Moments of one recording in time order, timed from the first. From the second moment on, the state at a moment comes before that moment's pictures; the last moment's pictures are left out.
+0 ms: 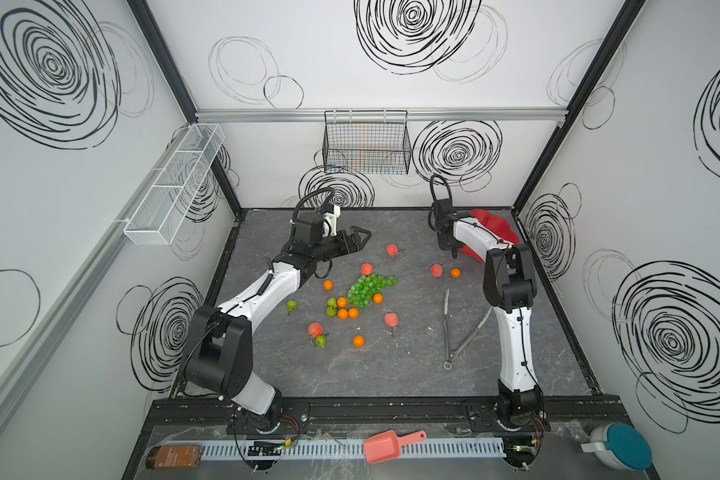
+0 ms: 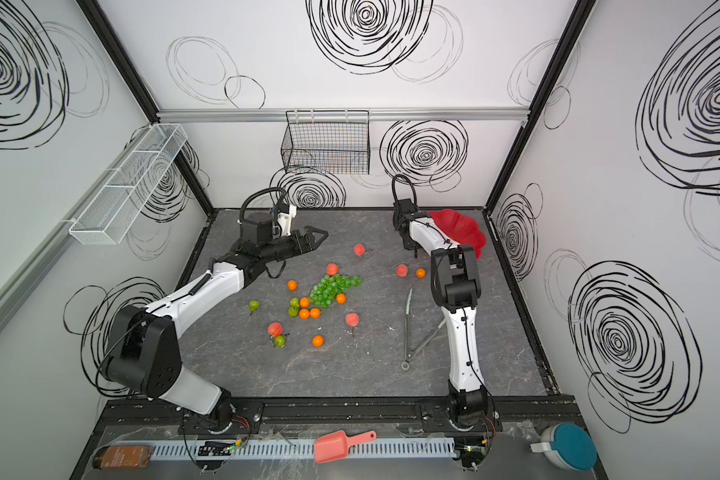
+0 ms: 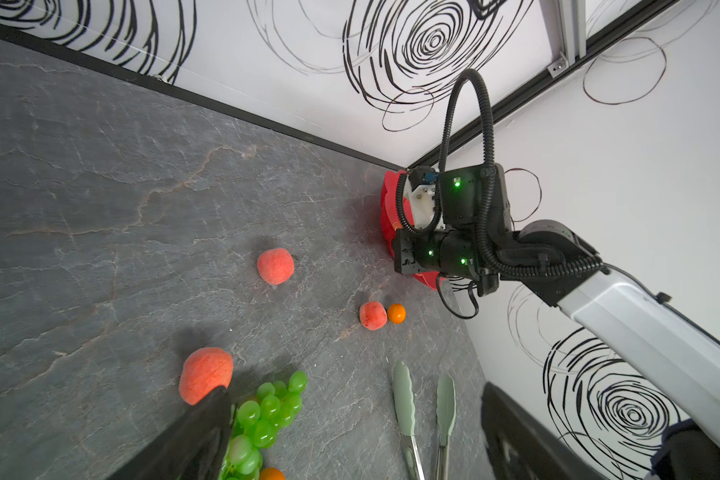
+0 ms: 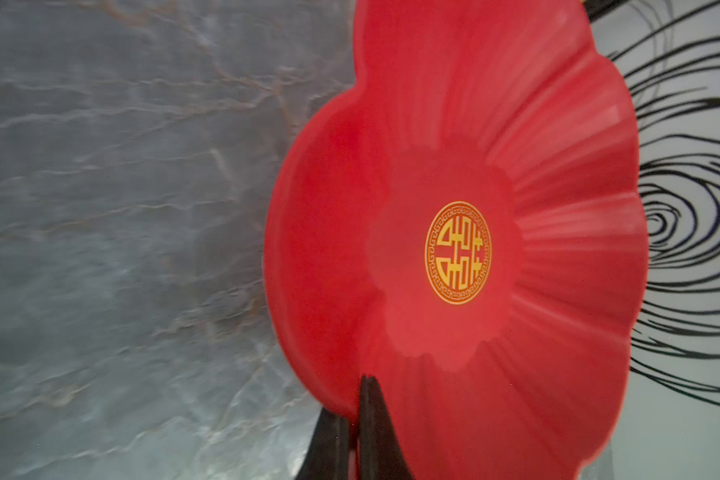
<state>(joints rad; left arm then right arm) -0.28 1.56 1.12 0.01 0.50 -0.62 0.24 2.33 1.94 -0.78 0.52 0.13</state>
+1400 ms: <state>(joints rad) -0.17 1.24 0.79 -0.10 0.51 -0.60 0.56 2.13 1.61 -0.53 0.23 -0.29</state>
